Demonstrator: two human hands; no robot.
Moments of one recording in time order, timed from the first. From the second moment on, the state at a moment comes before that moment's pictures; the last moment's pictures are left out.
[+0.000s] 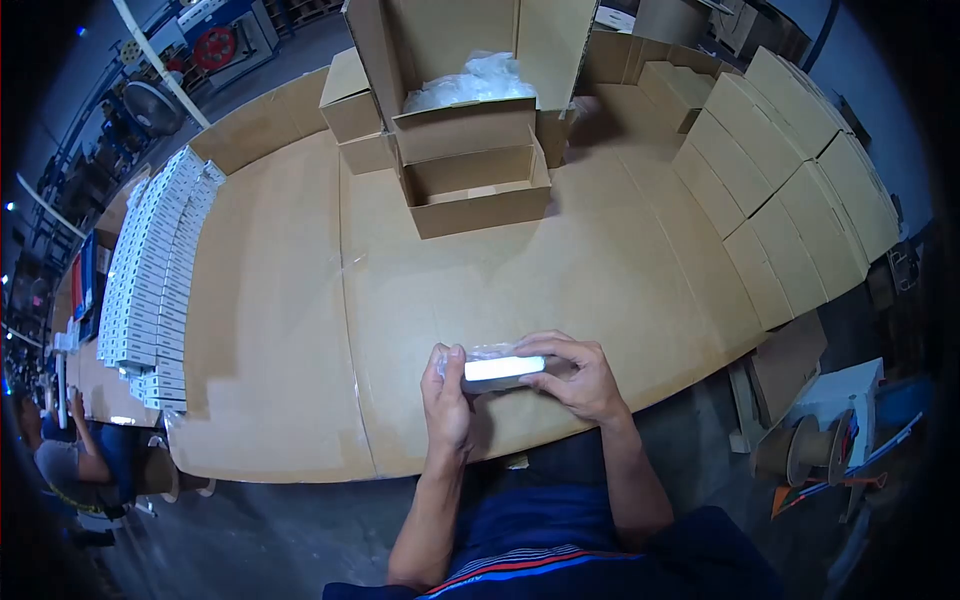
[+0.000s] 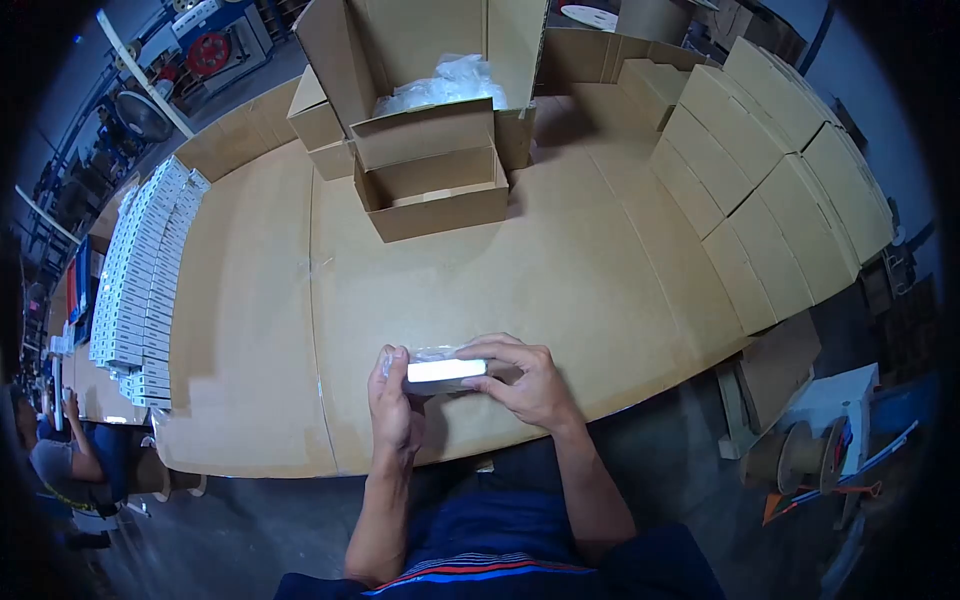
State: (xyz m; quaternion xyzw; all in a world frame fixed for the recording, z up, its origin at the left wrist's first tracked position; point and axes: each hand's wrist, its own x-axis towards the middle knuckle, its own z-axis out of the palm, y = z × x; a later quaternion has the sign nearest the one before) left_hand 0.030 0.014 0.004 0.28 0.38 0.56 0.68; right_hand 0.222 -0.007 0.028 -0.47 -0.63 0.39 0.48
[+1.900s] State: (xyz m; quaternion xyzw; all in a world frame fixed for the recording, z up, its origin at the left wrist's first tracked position) left_hand 0.018 0.191 -0.004 0.76 0.55 0.33 0.10; right_hand 0.256 0.226 0.023 -0.73 -0.56 -0.05 0.40
